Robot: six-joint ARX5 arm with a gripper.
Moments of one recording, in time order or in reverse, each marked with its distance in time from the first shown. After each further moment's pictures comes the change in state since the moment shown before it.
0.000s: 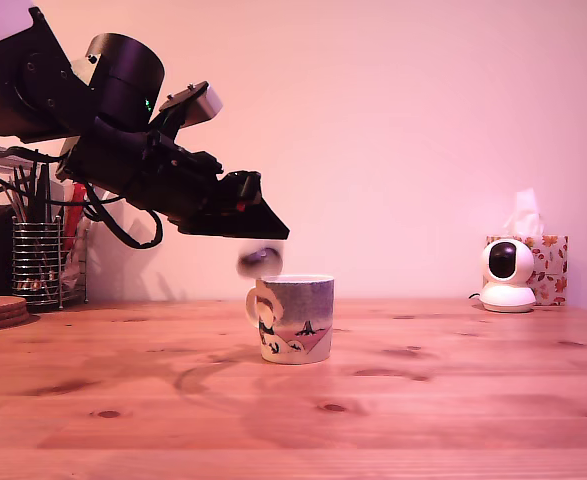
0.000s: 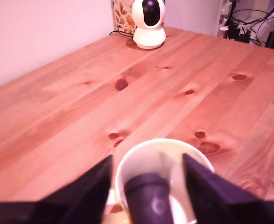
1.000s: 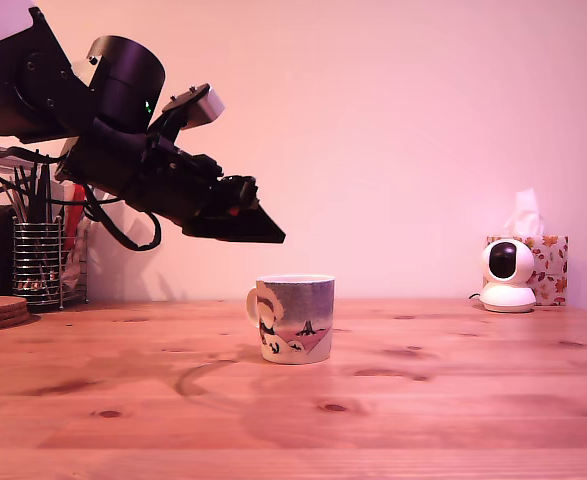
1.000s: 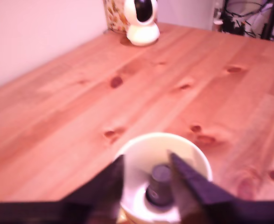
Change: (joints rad) arm 0.000 0.000 0.000 -0.032 0.026 0.028
